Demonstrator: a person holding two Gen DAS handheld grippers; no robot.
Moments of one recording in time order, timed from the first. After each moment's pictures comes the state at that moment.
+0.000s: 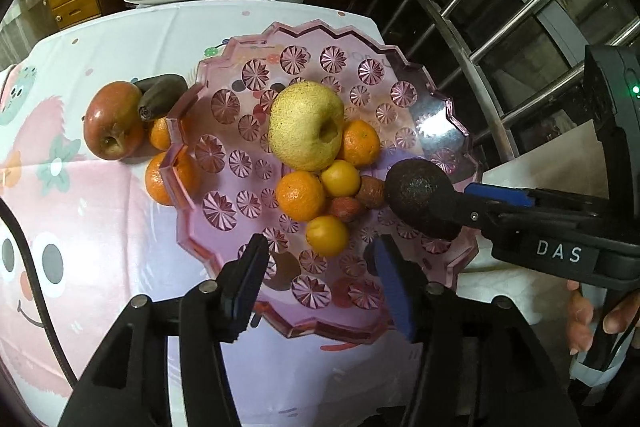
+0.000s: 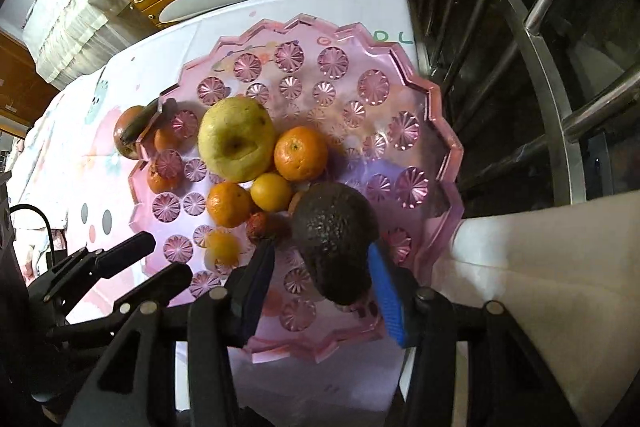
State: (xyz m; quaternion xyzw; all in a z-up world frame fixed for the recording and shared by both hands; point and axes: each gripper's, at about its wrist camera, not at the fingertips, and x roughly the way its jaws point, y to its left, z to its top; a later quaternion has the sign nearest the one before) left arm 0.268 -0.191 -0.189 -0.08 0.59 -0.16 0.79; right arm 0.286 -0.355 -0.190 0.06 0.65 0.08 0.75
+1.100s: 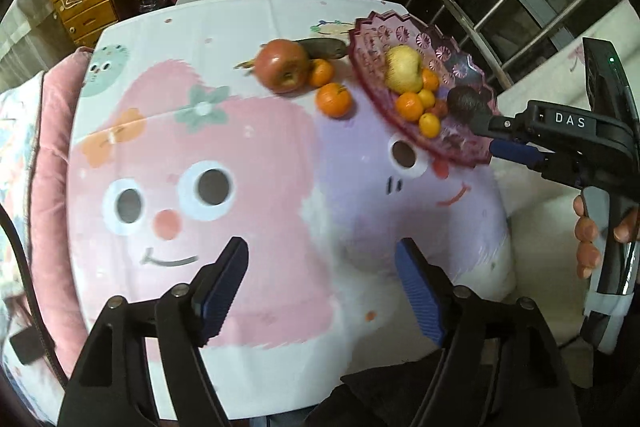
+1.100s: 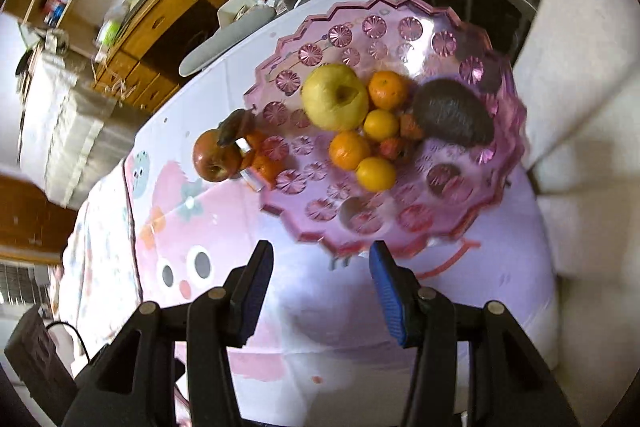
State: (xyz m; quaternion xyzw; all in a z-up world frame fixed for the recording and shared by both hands) left arm 0.180 0.012 -0.135 -0.02 0.60 -0.19 0.77; right arm 0.203 -0.254 -0.151 0.26 0.59 -0.03 0.76
